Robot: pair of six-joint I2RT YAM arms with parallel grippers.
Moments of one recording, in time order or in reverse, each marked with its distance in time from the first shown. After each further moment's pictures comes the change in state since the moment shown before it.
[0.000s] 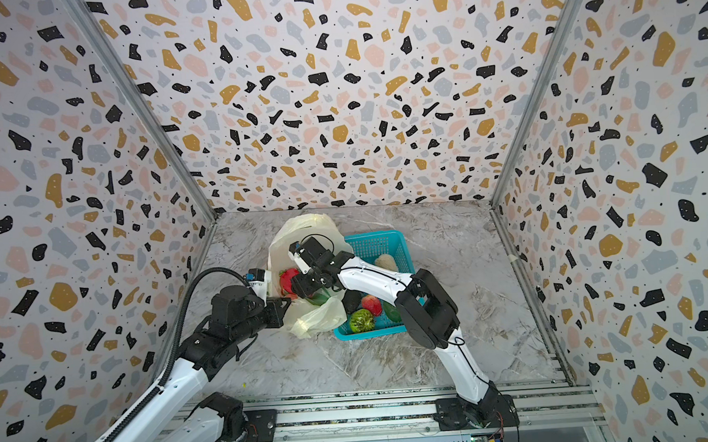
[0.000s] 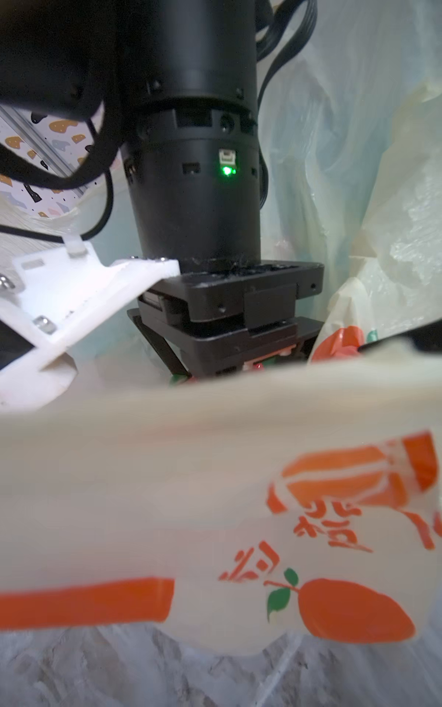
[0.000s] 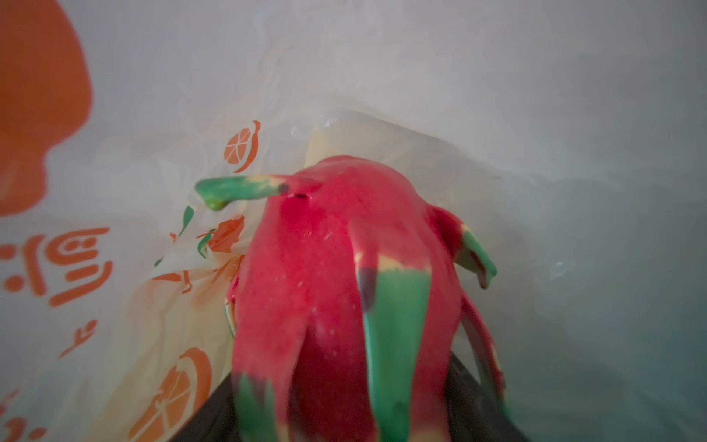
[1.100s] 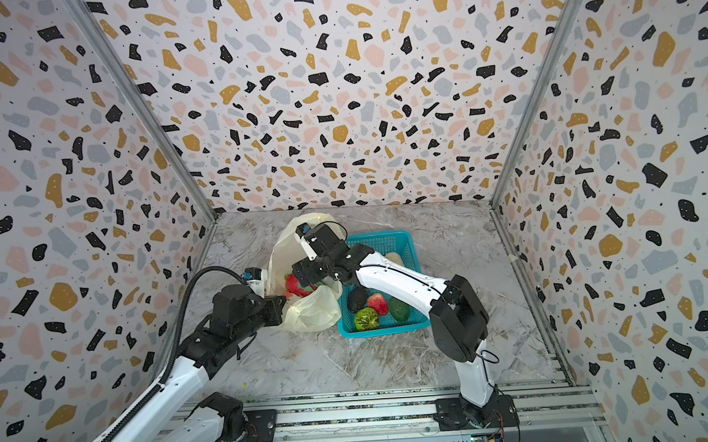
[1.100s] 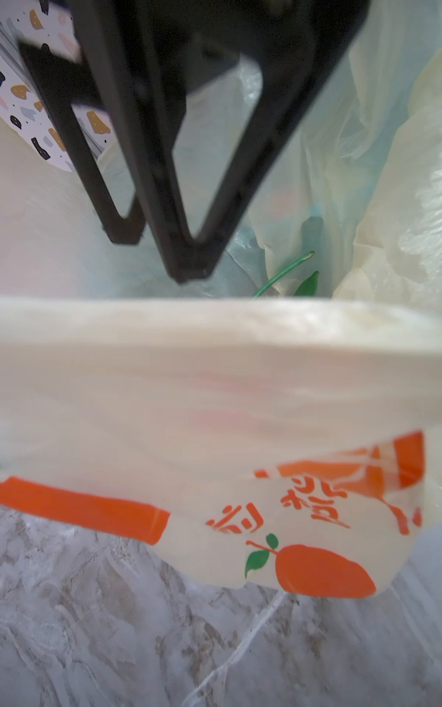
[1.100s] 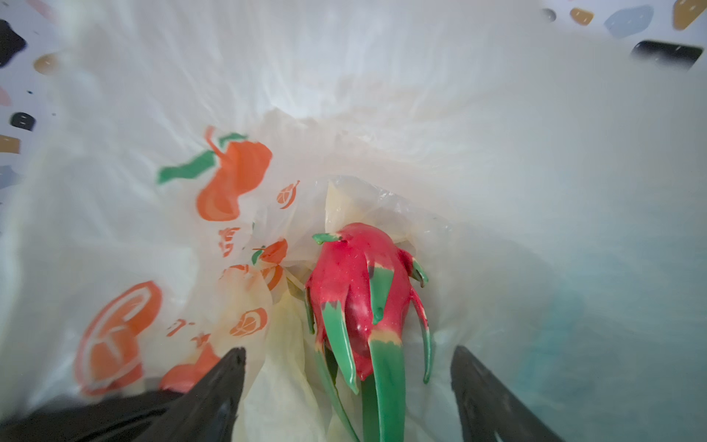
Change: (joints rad) left arm 0.000 0.026 0.010 -0.013 -0.109 0.006; right arm -0.007 -0.283 -0.129 0.023 0.082 -0.023
